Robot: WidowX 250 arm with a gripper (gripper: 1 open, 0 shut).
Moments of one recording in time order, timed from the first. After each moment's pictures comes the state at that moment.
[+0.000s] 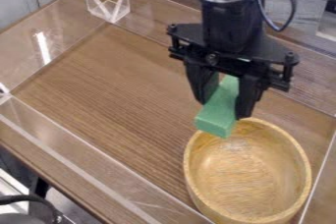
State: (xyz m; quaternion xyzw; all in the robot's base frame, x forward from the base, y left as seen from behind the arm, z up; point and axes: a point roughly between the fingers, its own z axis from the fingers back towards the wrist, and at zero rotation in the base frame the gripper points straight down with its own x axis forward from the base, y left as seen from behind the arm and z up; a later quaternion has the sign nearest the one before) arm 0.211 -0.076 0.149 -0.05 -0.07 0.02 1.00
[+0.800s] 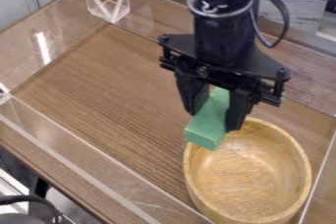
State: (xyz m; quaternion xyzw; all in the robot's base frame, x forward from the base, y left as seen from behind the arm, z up) arm 0.198 -0.076 0.147 -0.04 -0.06 0.03 1.00
